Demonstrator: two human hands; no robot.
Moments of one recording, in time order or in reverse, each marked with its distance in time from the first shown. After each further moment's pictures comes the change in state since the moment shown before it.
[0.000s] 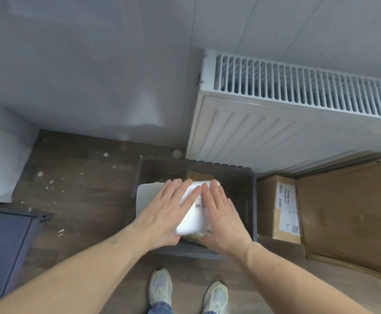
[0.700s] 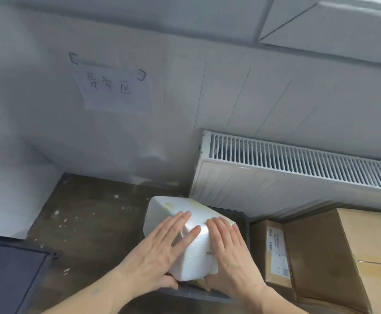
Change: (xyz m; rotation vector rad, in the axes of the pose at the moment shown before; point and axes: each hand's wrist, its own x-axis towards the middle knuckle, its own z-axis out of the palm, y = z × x) left_hand -0.068 0.011 -0.115 0.088 0.058 0.003; right_hand -0.065 -0.039 -0.097 -0.122 0.253 -0.179
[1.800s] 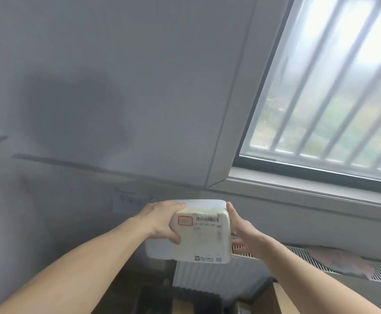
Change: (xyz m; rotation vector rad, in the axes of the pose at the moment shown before) left_hand -0.031 0.007 -0.414 -0.287 0.112 -0.259; right_hand -0.018 -0.074 -0.417 0.939 -0.043 0.690
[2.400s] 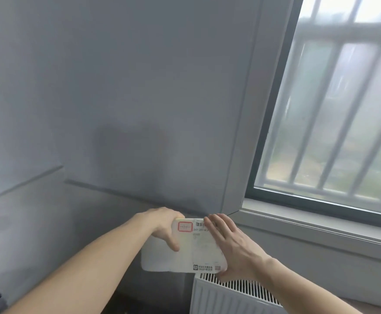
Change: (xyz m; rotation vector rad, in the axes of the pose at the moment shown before) left_hand -0.018 0.033 -0.075 0.072 -0.146 -0.299; right_hand -0.034 -0.034 -0.020 -1.291 0.194 -1.247
